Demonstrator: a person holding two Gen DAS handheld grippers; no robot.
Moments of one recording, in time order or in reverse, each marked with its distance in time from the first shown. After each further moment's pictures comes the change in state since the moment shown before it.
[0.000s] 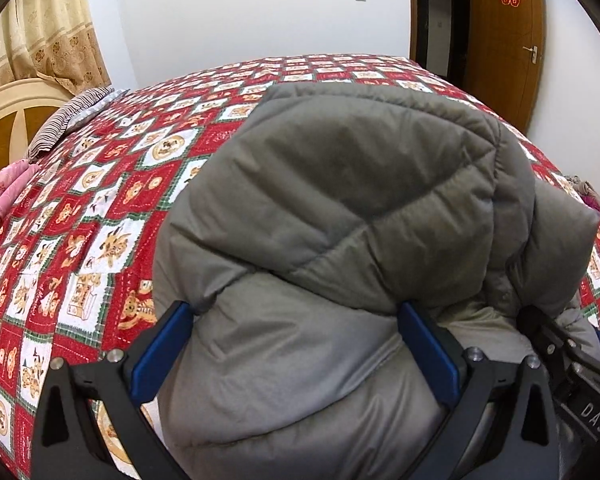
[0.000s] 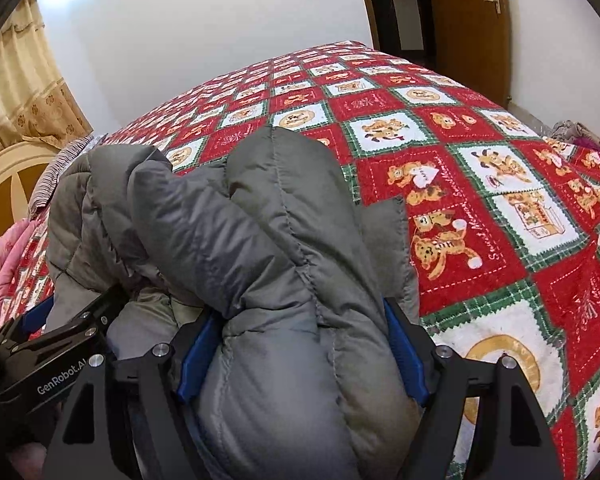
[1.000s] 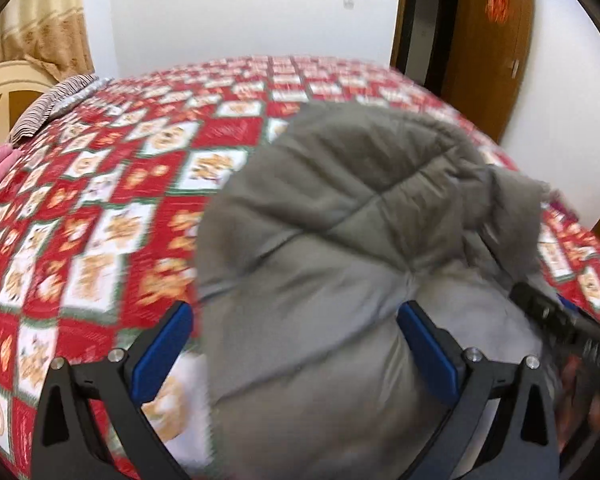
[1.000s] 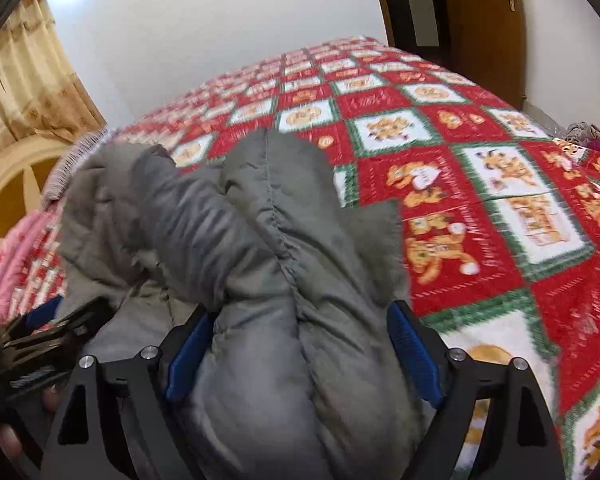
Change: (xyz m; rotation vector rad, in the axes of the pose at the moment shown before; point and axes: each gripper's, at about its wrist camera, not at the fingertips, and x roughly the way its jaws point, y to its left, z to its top) left arm -0.041 0.056 -0.020 -0.039 -0.013 -0.164; right arm -0.014 -0.017 0.002 -0.021 0.005 0.071
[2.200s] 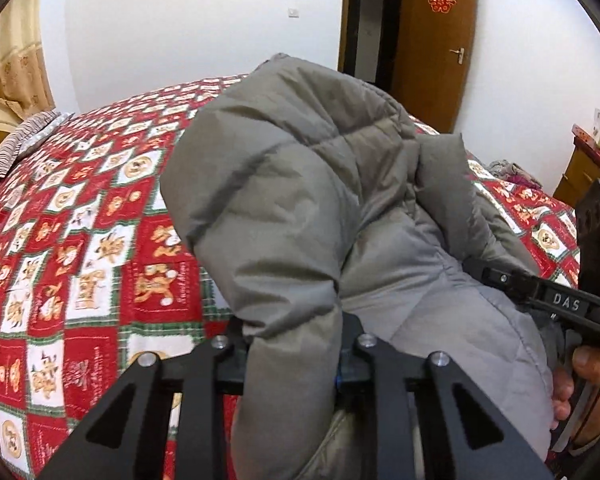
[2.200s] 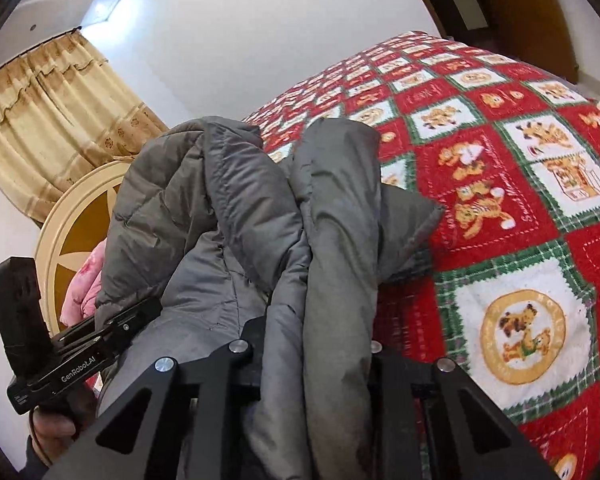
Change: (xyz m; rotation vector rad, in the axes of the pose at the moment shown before) left arm -0.036 -0.019 -0.006 0.142 -0.025 -0.100; right arm -0.025 -0.008 -0.018 0.049 -0.011 0.348
